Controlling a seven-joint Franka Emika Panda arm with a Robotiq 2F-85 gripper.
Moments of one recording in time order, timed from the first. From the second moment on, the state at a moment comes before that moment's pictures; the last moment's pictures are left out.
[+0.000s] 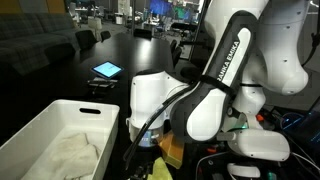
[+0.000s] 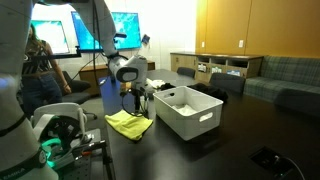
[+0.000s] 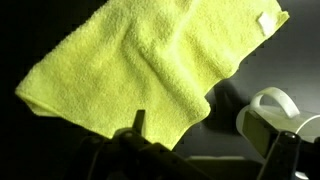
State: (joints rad) arm 0.31 0.39 0.31 -2.30 0.44 2.74 0.39
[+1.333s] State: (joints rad) arm 0.56 0.56 0.12 -2.34 0.57 2.92 1.01
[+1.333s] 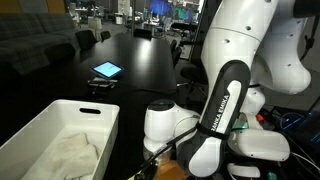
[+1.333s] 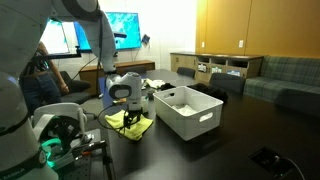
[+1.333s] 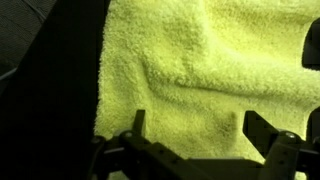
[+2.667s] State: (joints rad) arm 0.80 0.64 -0.08 -2.26 0.16 2.83 1.46
